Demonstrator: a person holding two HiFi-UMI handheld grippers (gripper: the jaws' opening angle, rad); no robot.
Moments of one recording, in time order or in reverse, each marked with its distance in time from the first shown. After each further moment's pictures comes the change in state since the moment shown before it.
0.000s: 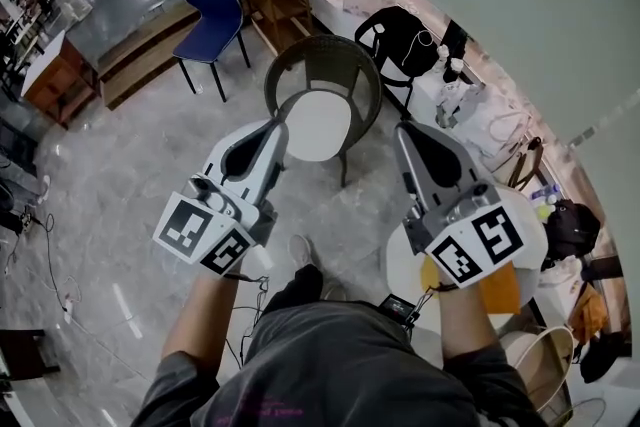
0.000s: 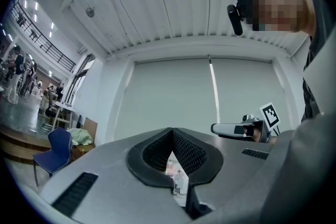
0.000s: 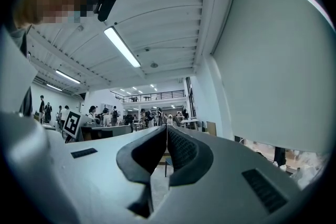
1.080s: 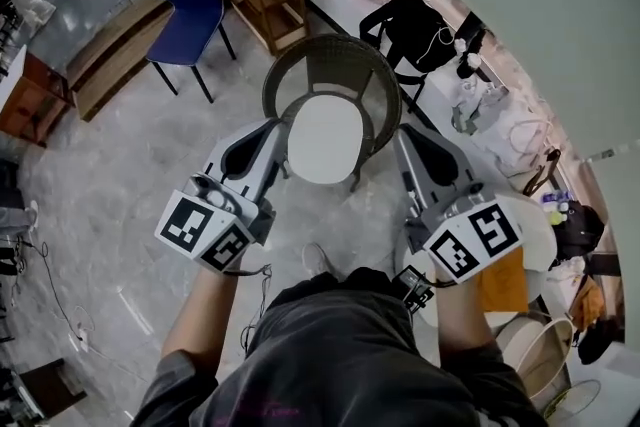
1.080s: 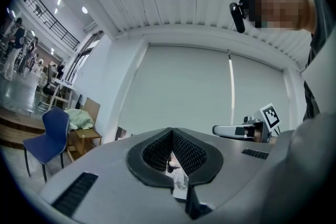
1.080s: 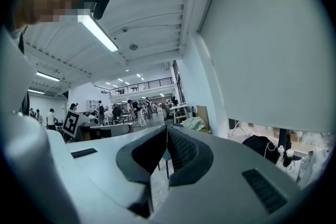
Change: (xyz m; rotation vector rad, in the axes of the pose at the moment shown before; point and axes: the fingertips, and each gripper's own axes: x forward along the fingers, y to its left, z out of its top) left arm 0.106 0.241 -0.069 -0.142 0.120 -0.041; right arm 0.225 -0.091 -0.092 0.104 0.145 -0.121
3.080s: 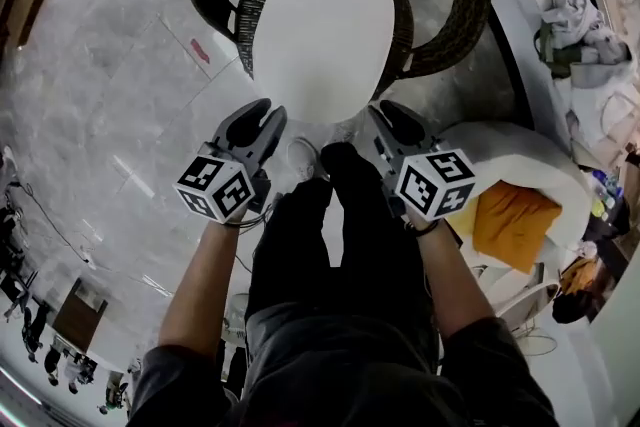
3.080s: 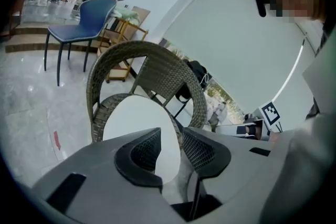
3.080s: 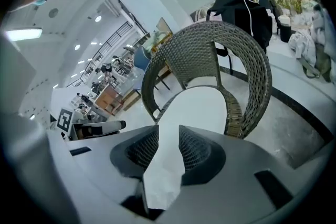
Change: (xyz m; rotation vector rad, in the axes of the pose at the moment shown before) left arm 0.068 0.198 -0.525 -0.493 0.616 0.187; right arm 0.122 -0.177 -0.539 0.522 0.695 -0.090
